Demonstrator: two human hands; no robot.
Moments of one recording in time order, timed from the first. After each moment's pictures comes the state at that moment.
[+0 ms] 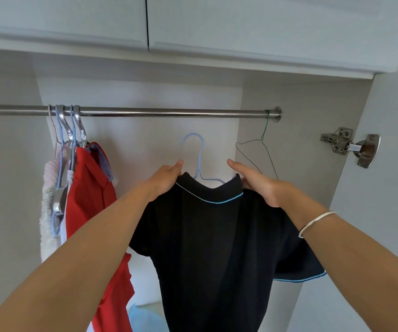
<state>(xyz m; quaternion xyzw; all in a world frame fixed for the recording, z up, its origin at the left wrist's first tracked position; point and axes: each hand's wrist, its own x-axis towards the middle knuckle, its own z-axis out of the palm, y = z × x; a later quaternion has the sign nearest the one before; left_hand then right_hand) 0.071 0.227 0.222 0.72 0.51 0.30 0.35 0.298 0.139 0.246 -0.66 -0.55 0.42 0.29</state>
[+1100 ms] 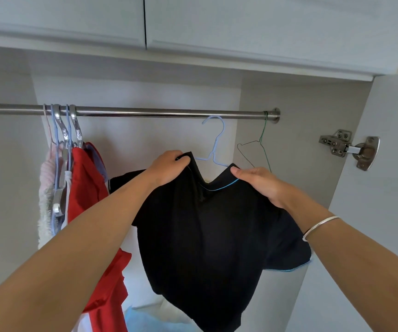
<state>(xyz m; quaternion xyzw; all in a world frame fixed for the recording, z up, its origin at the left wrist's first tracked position) 0.082 0.225 0.252 0.78 0.47 0.33 0.26 0.314 0.137 0.241 -0.64 -0.57 0.34 0.39</state>
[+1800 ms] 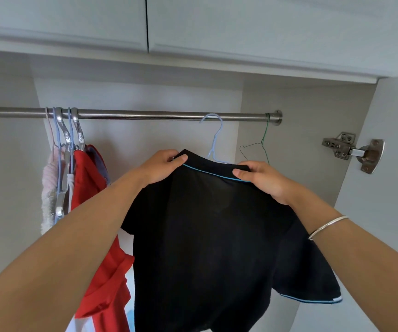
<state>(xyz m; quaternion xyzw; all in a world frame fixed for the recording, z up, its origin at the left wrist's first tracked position) 0.059 0.233 0.259 0.80 0.44 0.30 0.27 0.310 0.137 0.257 -0.60 -0.64 0.29 0.38</state>
